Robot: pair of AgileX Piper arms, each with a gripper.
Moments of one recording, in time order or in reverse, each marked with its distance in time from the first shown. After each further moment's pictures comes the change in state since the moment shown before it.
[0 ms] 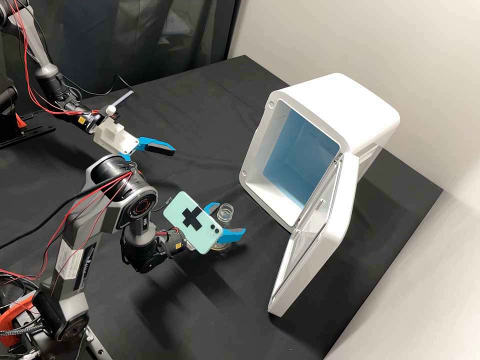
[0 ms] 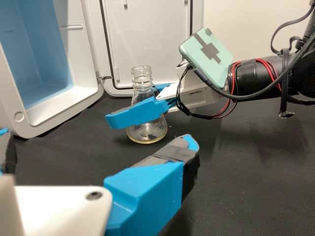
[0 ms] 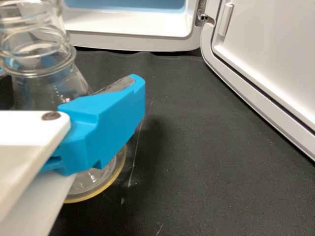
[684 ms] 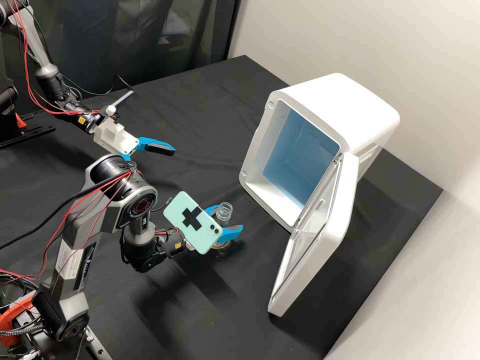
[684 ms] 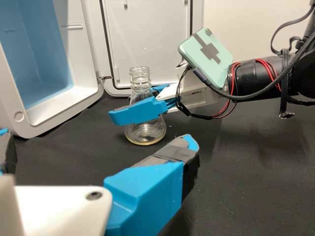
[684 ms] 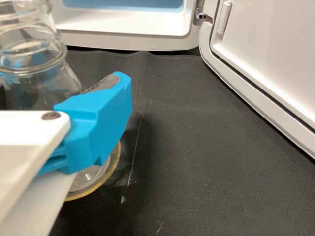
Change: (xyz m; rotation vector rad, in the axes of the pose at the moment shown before) left arm 0.000 0.000 0.000 0.000 0.000 0.000; right arm 0.000 -0.001 0.000 0.002 -0.005 -0.002
